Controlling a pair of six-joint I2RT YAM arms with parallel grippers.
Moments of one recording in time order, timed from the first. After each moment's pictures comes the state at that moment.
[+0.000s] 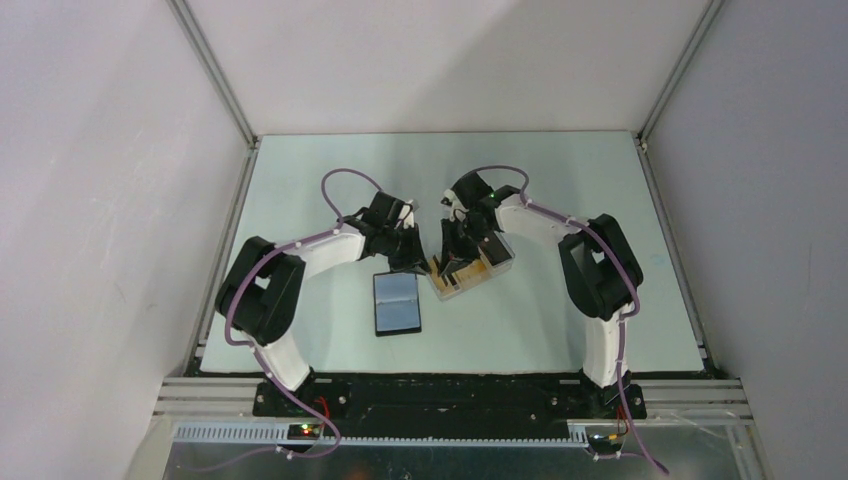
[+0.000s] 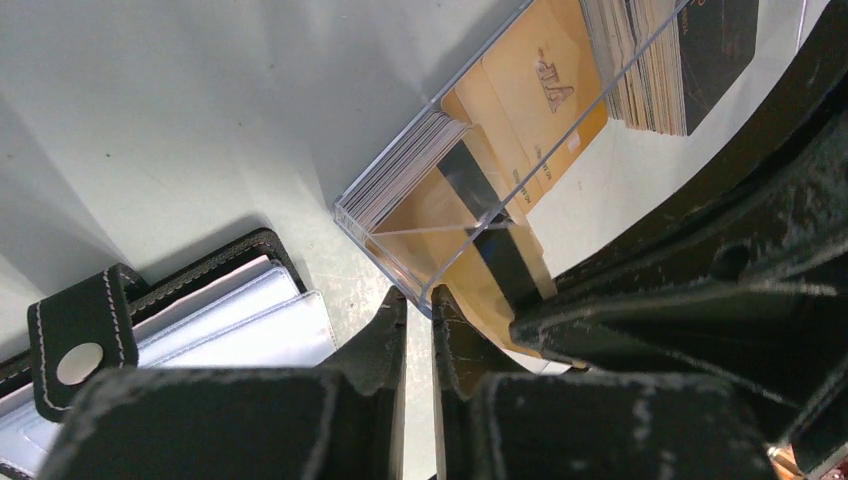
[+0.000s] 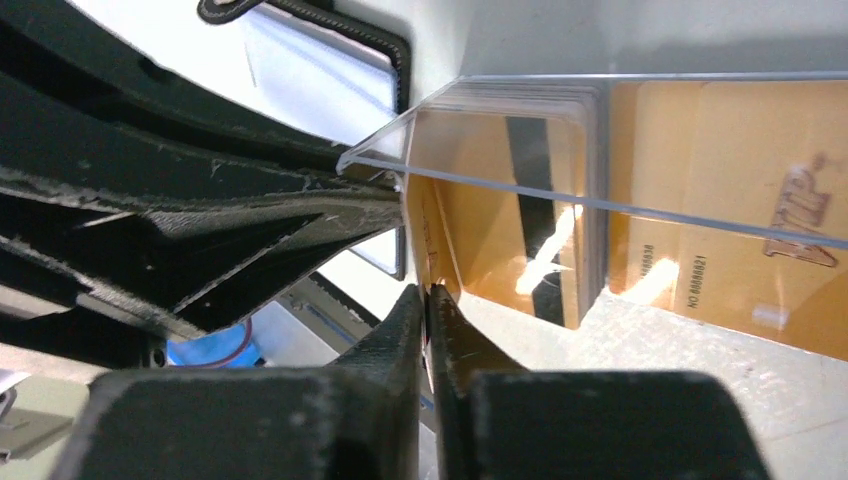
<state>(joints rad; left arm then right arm) -0.52 1.73 1.02 -0.30 0.40 -0.60 0.61 1.97 1.45 -0.68 -0.56 0.51</state>
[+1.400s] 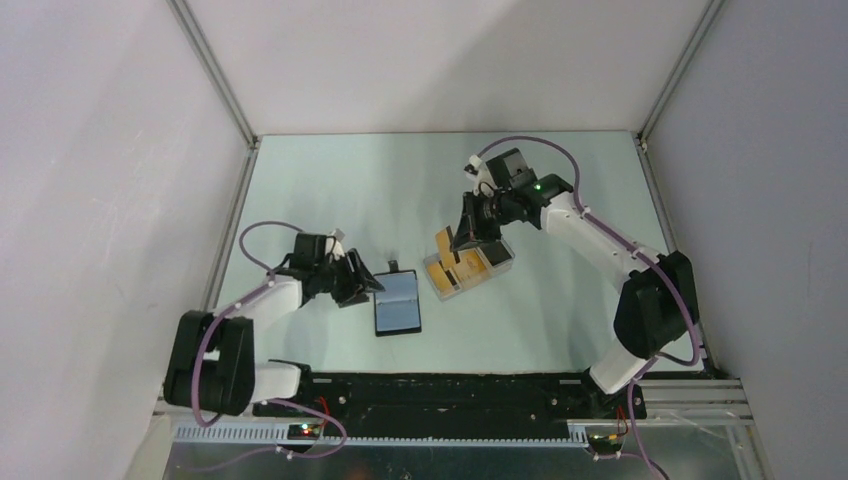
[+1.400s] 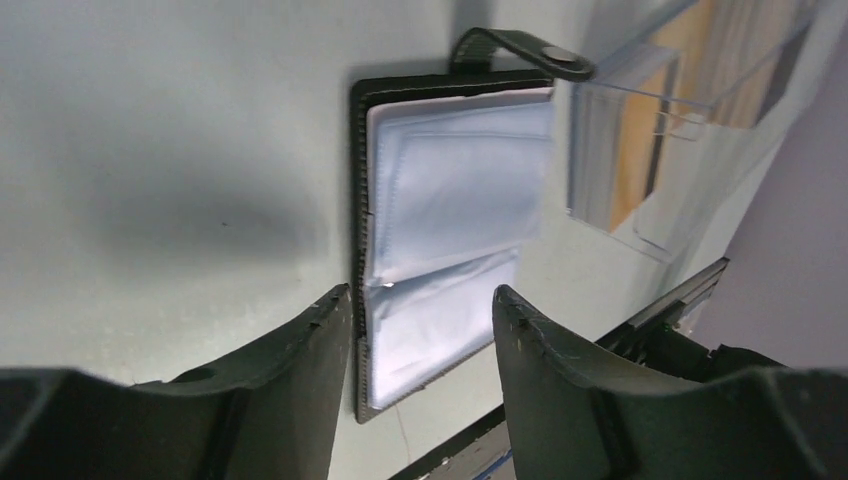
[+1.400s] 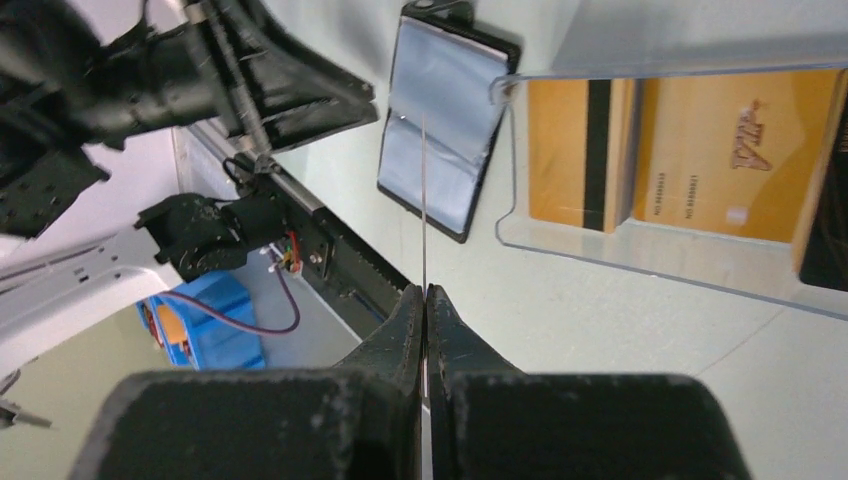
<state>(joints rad) -0.15 1.26 0.51 -0.22 0.50 -0.63 0.54 1.65 1.42 -0.71 -0.54 0.48</state>
